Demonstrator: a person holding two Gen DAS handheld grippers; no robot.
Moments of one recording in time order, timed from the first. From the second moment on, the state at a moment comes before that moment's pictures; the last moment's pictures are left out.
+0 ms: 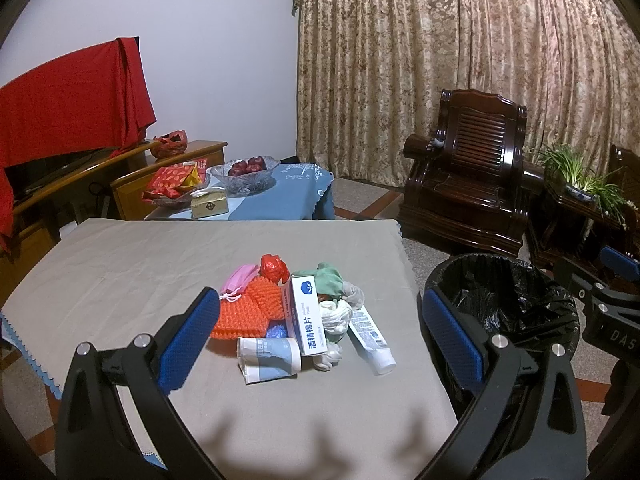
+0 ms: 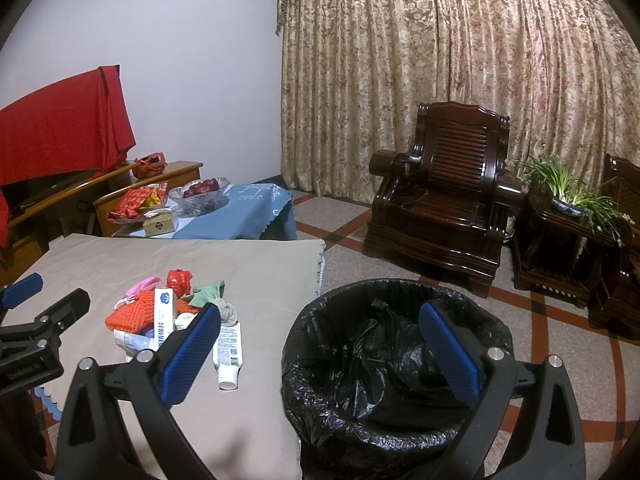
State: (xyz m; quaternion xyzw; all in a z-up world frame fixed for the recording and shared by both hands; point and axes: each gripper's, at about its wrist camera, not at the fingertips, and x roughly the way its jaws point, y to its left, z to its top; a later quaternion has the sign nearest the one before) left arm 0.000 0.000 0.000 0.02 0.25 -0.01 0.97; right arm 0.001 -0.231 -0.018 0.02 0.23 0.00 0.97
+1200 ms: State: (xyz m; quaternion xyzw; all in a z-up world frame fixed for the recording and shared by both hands) left arm 0.008 0.019 -0.007 0.00 0.24 0.02 0.97; right arm 0.018 -0.204 -0.025 0.02 0.23 0.04 0.97
